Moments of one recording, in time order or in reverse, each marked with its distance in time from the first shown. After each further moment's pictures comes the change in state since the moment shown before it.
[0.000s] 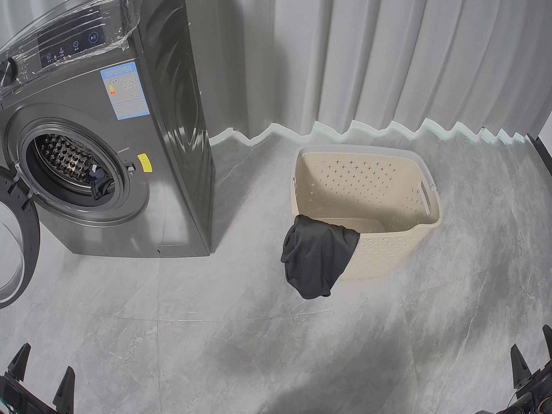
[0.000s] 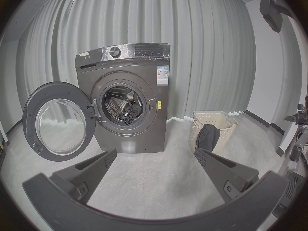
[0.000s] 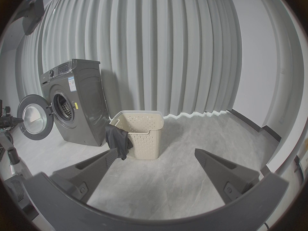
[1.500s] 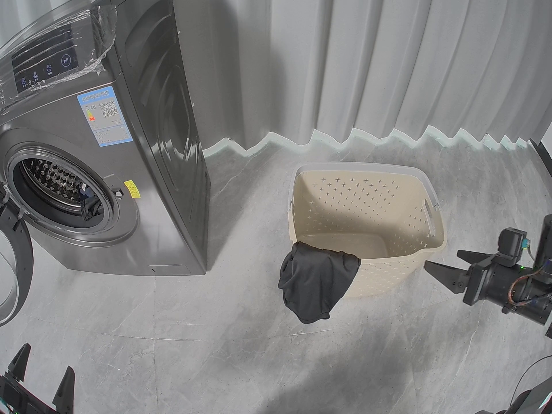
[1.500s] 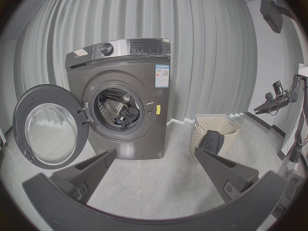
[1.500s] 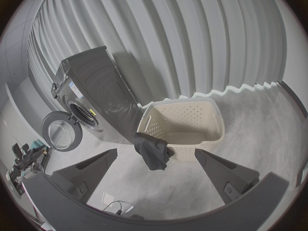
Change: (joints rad) left arm 0.000 0.000 0.000 0.000 0.000 -0.006; right arm 0.355 1.283 -0.303 -0.717 0.091 0.194
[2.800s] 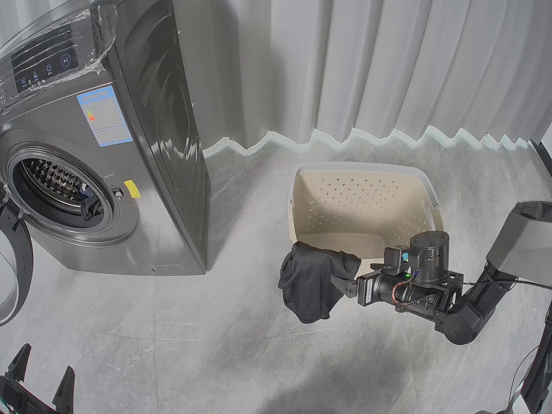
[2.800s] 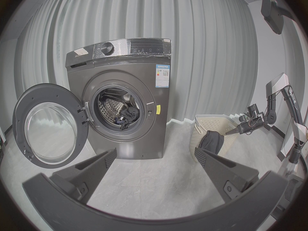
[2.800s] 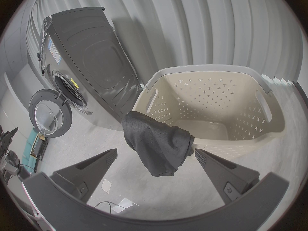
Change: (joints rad) left arm -0.001 0.000 0.000 0.000 0.001 -0.008; right arm 0.154 0.783 -0.274 -0.390 -0.088 -0.016
